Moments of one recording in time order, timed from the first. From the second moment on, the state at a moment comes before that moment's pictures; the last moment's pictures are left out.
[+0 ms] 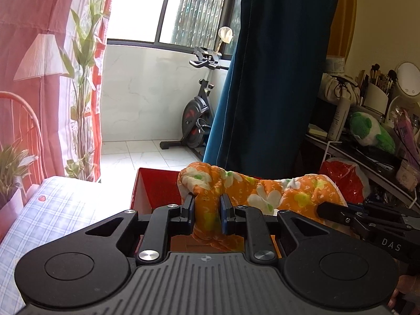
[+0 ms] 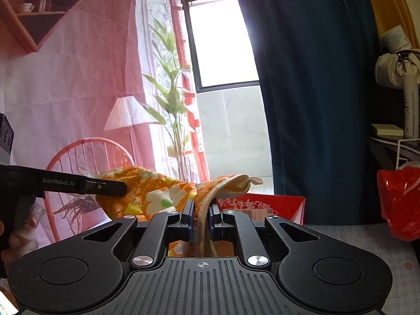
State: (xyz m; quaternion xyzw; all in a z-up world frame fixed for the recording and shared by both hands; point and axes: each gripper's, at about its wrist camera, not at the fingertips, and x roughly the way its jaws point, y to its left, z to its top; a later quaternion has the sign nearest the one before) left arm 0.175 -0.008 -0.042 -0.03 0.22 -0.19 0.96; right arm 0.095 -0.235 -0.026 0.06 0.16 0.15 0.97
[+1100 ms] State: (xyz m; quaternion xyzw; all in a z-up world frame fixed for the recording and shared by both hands) left arm 0.312 -0.017 -0.101 0.02 0.33 -0.17 0.93; right arm 0.260 -0.218 -0.120 0.01 0.32 0.08 0.94
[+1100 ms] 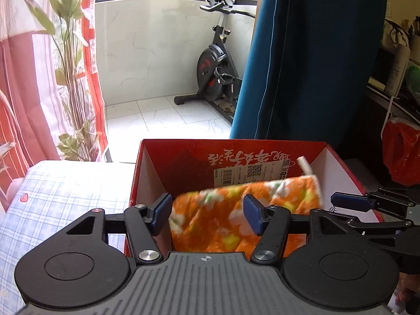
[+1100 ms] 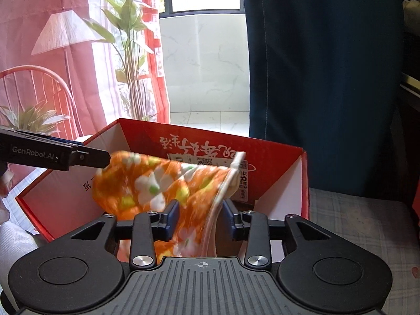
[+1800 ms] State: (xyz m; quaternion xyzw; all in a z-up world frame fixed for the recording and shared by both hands) left arm 0.179 0.018 -0.091 0.03 0.25 -0.20 0.95; right arm 0.129 -0.244 -0.071 0.00 0.25 0.11 0.96
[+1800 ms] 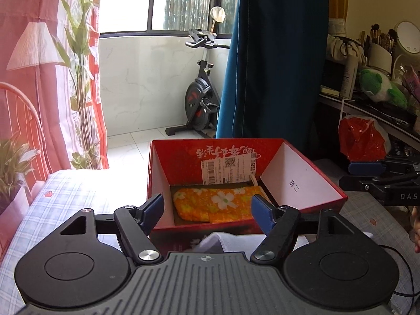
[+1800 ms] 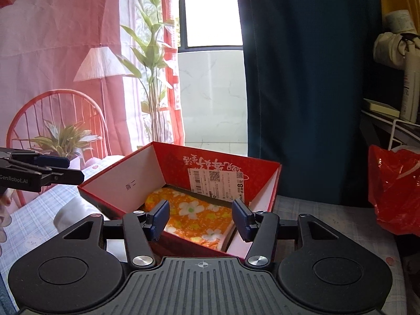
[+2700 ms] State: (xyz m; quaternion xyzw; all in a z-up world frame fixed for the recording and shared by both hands) left arm 0.177 0.000 -0.164 0.01 0.35 -0.24 0.90; right arm 0.099 -0.247 -0.162 0.07 0.36 0.11 0.93
